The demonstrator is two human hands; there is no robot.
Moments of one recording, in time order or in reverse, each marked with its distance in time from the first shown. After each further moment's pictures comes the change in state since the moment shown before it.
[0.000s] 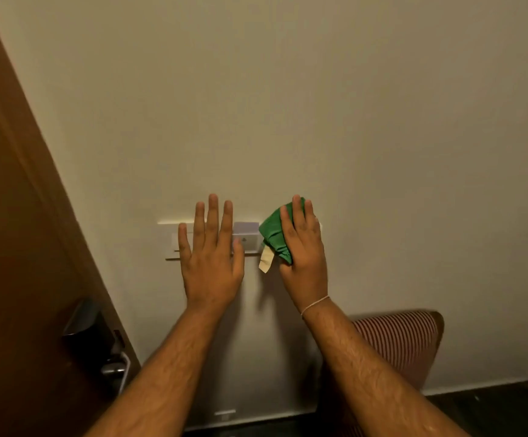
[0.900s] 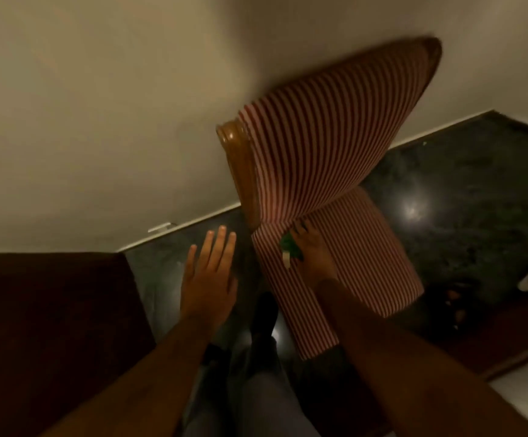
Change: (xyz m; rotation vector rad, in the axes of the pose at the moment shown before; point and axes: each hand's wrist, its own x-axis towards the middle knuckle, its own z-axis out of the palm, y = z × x) left_hand -0.419 0.125 0.258 -0.098 -1.098 0.276; right_hand -0.536 0.283 0.020 -0.023 -1.141 0.868
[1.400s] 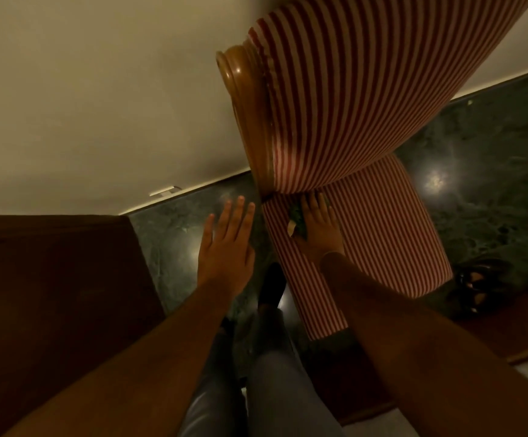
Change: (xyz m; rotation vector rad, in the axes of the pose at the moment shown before) left_hand 0.033 0.010 0.053 0.053 -0.171 -0.046; right_hand 0.042 0.025 0.049 -0.160 -0.123 0.076
